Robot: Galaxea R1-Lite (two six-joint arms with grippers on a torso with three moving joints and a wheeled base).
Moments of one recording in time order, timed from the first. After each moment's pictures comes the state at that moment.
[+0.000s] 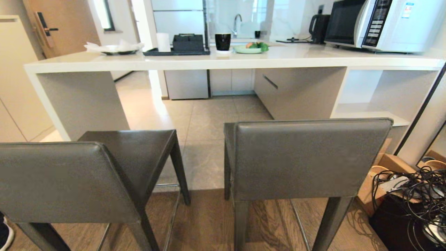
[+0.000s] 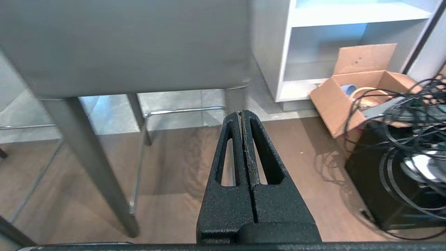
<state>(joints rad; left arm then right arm) 0.00 0.00 -0.08 0.20 -0.03 0.03 0.00 0.00 0.00 0.01 0.00 0.00</state>
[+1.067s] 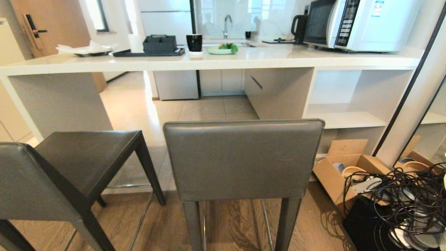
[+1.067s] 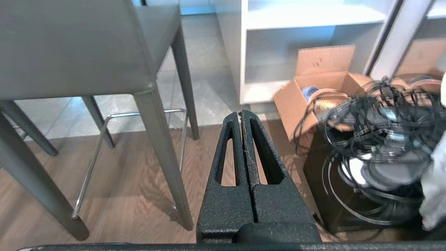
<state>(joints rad) 0.00 0.00 -0.08 0.20 -0.03 0.03 0.00 0.00 0.00 0.01 0.00 0.00</state>
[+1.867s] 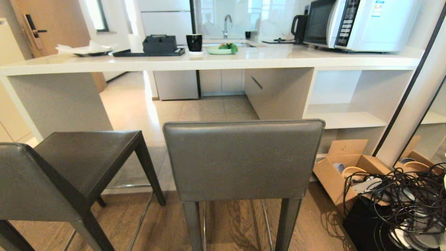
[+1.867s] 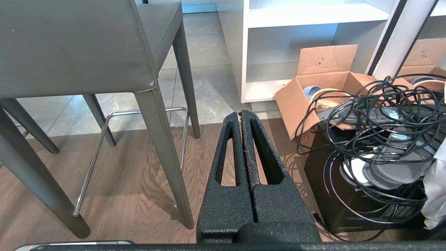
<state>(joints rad) 0.00 0.00 -0.08 0.20 -0.03 0.03 0.00 0.00 0.00 0.01 0.00 0.00</state>
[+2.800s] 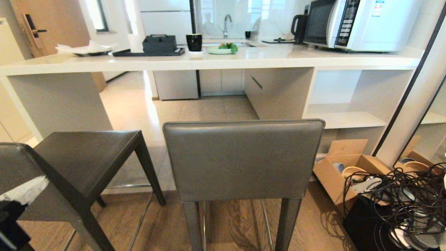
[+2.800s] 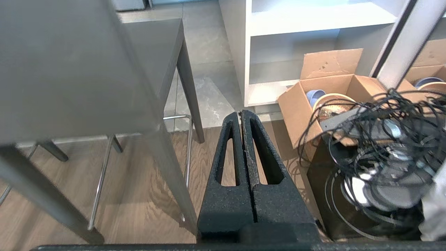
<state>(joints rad) -0.09 0.84 -0.28 -0.52 -0.06 -0.03 0.00 0.62 -0.22 -0.30 0.00 0.03</state>
